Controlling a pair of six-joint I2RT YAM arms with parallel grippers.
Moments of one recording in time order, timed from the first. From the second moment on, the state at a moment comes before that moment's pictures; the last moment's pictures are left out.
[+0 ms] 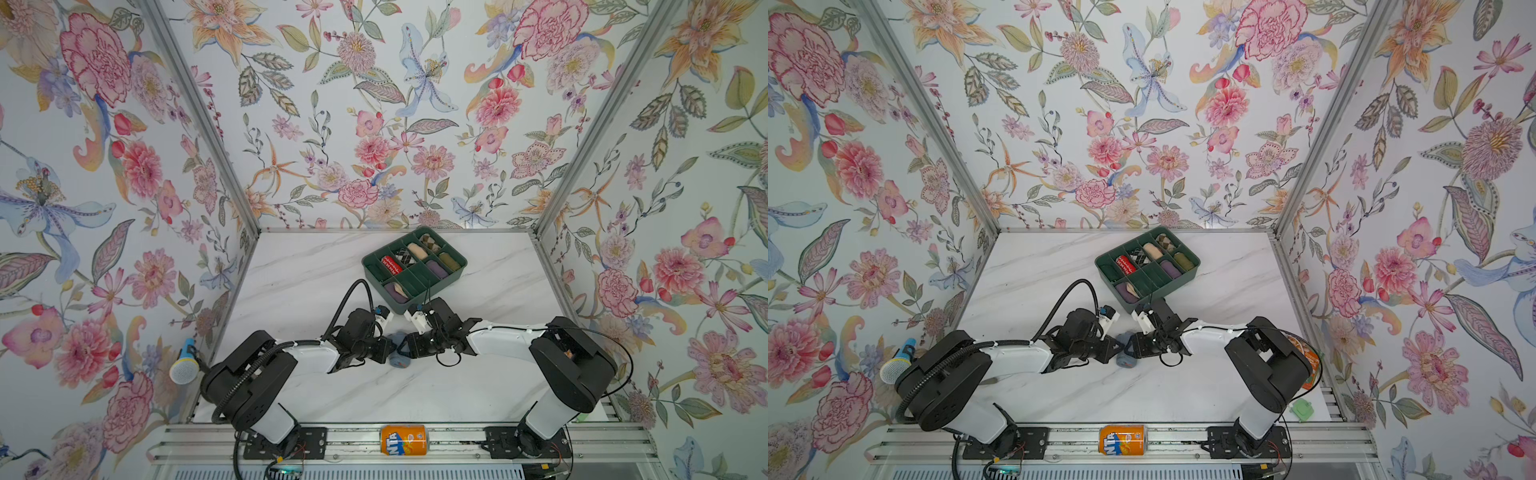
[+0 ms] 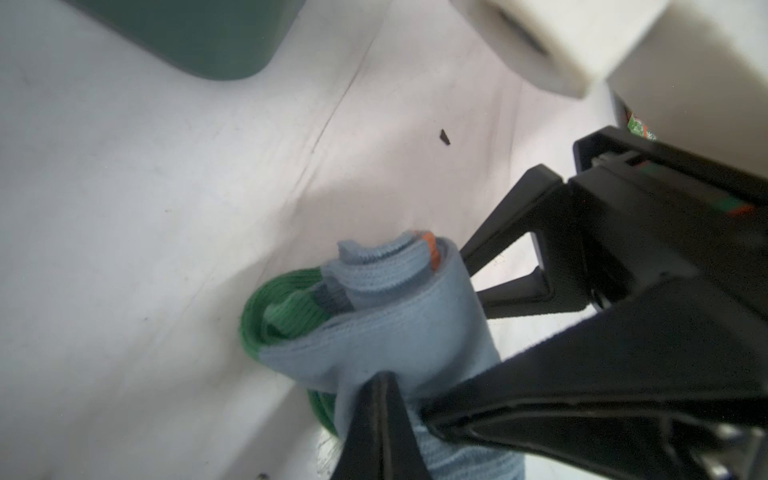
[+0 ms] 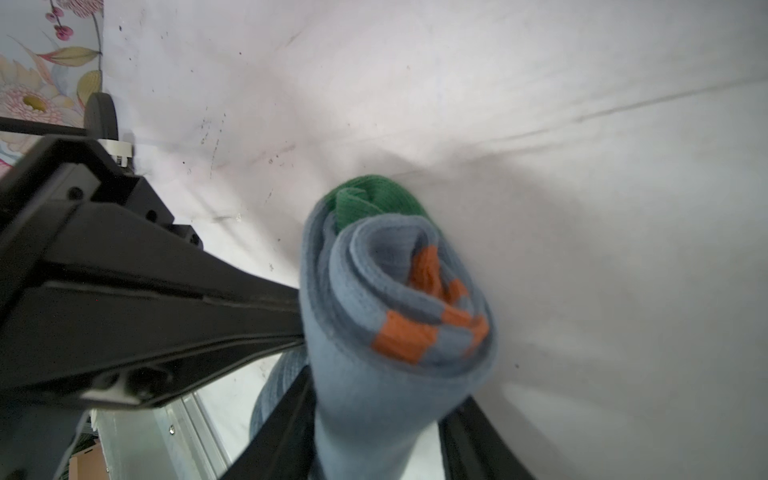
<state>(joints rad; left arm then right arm) -0.71 1.57 0.55 0.23 0.37 -0.39 0.76 1.68 0.78 -0.05 -0.46 0.54</state>
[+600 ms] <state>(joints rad) -0.71 1.57 0.55 0.25 0.37 -0.39 0.72 1.68 0.68 0.16 -0.58 0.71</state>
